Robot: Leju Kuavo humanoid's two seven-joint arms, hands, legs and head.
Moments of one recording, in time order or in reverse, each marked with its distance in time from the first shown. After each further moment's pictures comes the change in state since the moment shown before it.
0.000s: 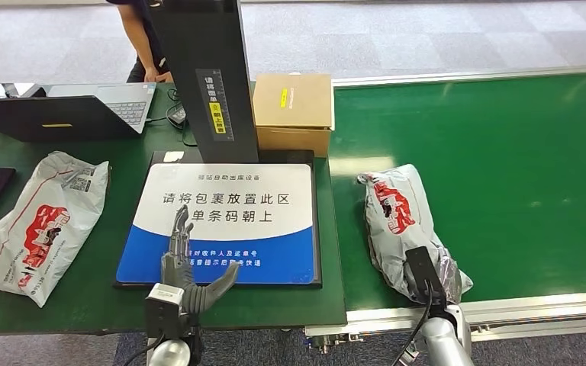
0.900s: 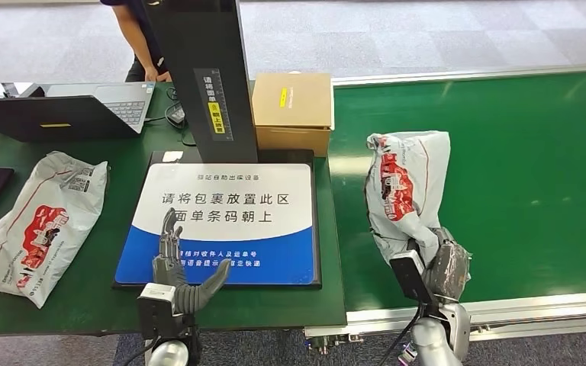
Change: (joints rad) left arm 0.005 0.001 0.002 0.000 0.054 0.070 0.000; right arm 0.142 0.099 0.094 -0.416 0.118 -0.220 -0.163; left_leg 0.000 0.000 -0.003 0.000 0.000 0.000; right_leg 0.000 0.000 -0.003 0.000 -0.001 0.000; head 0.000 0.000
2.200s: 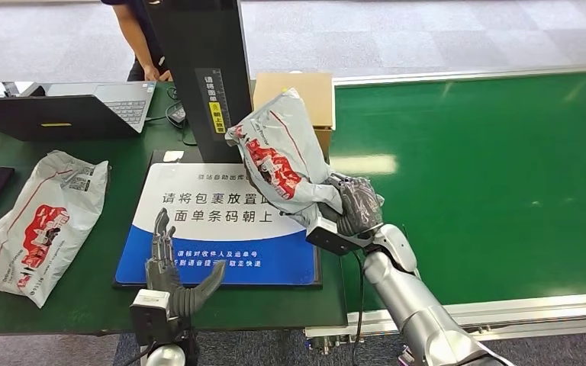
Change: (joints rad) left arm 0.030 0.010 -0.014 -0.064 -0.005 0.035 0.000; right arm -0.424 -0.082 0.512 0.362 0.004 0.145 -0.057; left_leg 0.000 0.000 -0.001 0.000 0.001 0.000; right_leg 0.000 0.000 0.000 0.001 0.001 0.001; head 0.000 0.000
